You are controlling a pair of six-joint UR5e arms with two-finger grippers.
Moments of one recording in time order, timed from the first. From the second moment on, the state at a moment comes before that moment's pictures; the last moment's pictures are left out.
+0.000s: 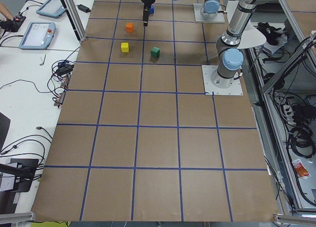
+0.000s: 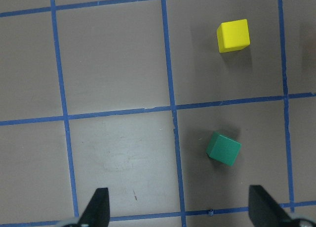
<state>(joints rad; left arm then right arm) -1.57 -1.55 -1.54 -1.52 1.60 0.08 1.34 -1.36 1.94 -2.12 -1.58 -0.48</state>
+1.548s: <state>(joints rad) -1.57 -1.56 -1.53 -1.52 1.60 0.08 1.33 -1.36 1.96 -2.13 -1.57 -0.47</state>
